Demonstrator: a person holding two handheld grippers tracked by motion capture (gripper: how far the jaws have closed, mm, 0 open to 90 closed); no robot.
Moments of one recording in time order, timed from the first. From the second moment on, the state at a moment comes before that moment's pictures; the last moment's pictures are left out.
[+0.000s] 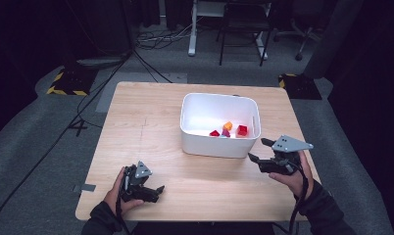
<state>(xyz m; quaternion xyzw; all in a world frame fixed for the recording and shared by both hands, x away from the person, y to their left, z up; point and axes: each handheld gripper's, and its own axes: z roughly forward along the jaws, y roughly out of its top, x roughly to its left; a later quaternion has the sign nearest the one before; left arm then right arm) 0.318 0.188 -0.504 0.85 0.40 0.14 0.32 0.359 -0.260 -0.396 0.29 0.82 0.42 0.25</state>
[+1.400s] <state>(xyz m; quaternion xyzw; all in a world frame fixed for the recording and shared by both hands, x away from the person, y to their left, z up) 0.318 0.188 -0.504 0.85 0.40 0.14 0.32 0.325 -0.313 -0.490 0.34 0.84 0.37 0.20</state>
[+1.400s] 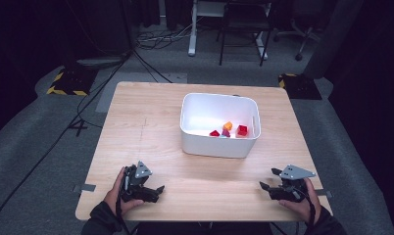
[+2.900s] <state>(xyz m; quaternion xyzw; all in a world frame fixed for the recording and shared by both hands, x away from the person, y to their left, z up) 0.321 0.187 -0.504 0.85 0.40 0.13 0.32 0.316 -0.356 -0.503 0.42 0.81 0.36 0.19</state>
